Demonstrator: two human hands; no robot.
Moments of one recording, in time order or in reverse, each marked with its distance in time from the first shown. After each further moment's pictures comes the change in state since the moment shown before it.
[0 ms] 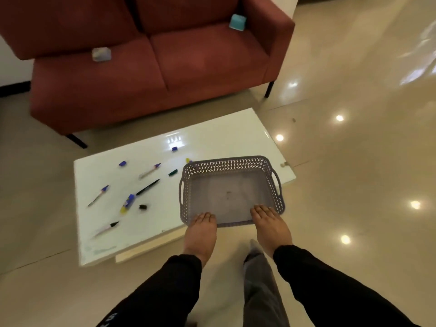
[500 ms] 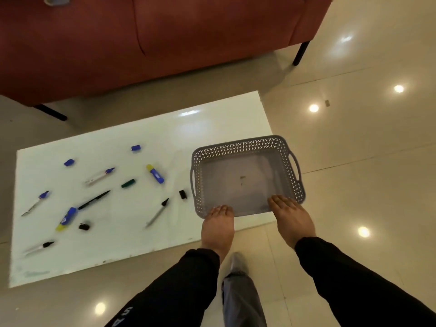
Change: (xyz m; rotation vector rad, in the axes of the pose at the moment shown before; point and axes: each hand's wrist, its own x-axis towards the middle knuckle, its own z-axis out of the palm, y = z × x) left_hand 0.299 0.132 0.108 -0.081 -0.147 -0.175; right_hand 0.245 0.273 0.080 0.010 -0.176 -0.087
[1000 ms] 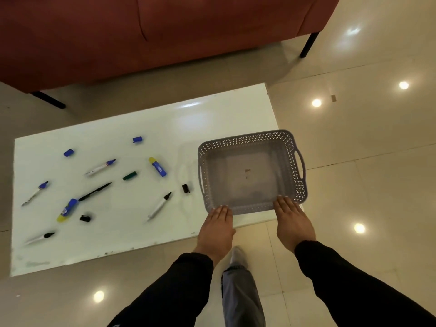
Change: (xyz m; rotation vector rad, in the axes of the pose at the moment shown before) left_hand -0.012 -0.022 0.023 0.016 -0.161 0.059; right_hand 0.000 -0.008 0.030 -0.030 -0.151 0.098
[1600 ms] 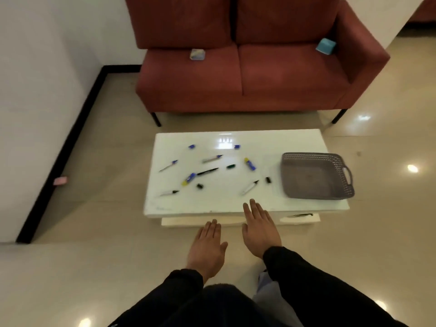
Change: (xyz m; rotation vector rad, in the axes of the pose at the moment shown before) left_hand -0.451 -0.221 -0.025 -0.177 0.253 -0.191; right_hand -0.289 -0.432 -0.065 0.126 0.236 -0.252
